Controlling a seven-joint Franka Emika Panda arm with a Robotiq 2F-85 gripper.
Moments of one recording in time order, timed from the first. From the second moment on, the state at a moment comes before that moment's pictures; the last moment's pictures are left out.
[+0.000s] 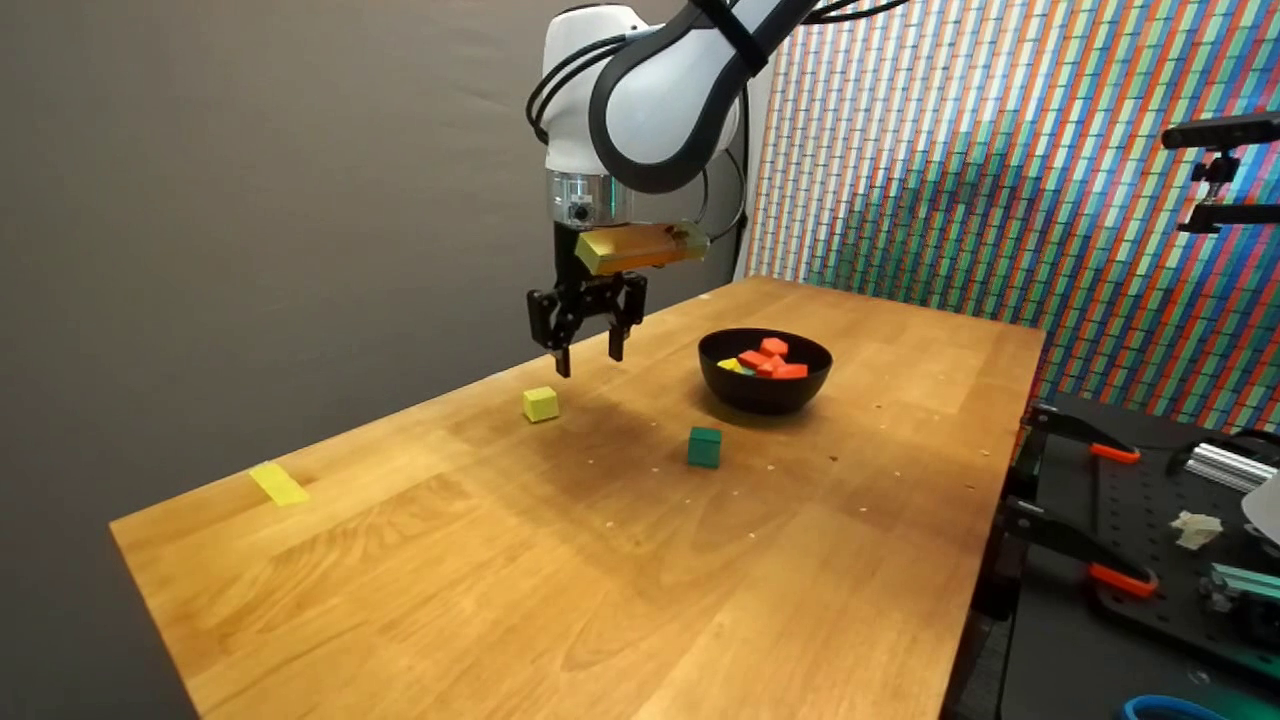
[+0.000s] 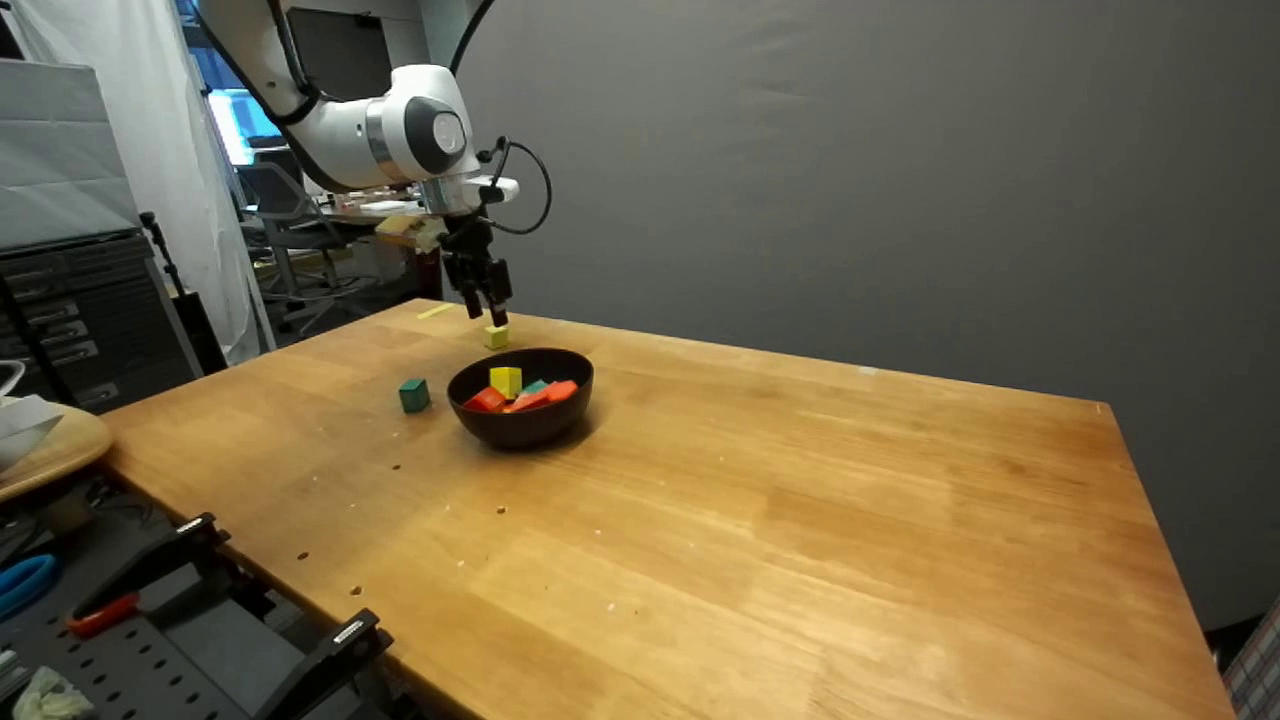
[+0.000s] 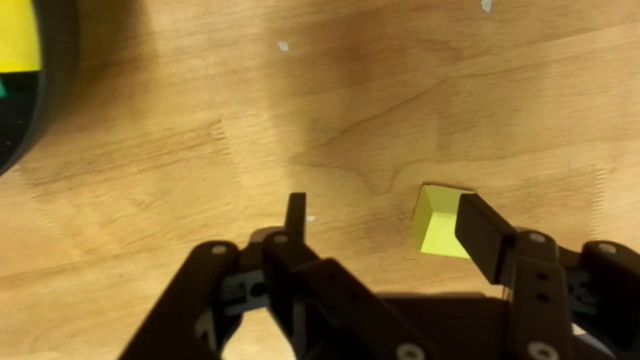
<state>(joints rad) 0.31 0.67 0.03 -1.73 -0.14 2.45 0.62</state>
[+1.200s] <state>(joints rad) 0.13 0.34 -0.12 -2.19 -0.06 2.39 0.70</state>
